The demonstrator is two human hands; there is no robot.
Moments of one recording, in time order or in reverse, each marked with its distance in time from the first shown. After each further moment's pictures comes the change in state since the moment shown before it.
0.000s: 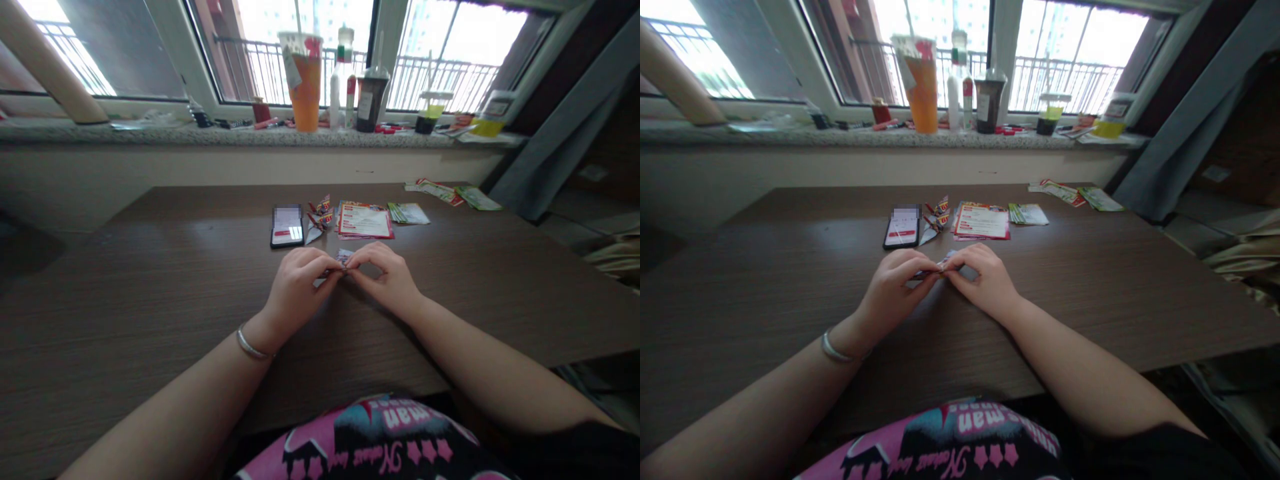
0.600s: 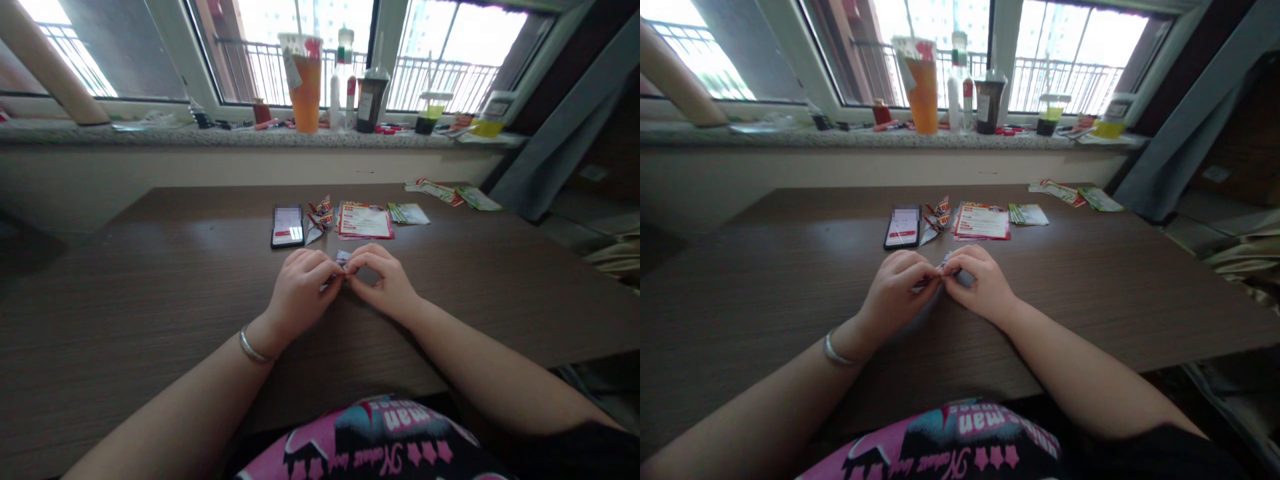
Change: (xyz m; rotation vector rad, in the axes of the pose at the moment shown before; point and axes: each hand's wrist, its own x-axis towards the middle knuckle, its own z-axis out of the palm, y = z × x) left_hand 0.001 0.005 -0.002 0.122 -0.023 0.065; right_hand 0.002 -0.009 0.002 0.017 -0.012 -0.020
